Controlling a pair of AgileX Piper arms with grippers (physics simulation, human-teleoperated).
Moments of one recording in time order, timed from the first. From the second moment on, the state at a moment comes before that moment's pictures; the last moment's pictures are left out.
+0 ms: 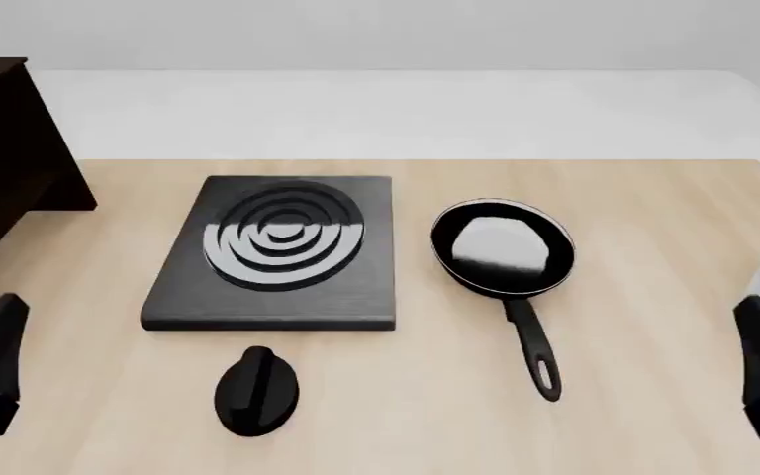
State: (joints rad) left arm 0.00 0.03 -0.01 -0.02 0.01; right arm -0.01 0.00 -0.01 -0.01 0.01
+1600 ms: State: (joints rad) left arm -0.28 0.30 -0.56 0.32 -0.12; right arm 0.24 0.84 -0.74 0.60 -0.02
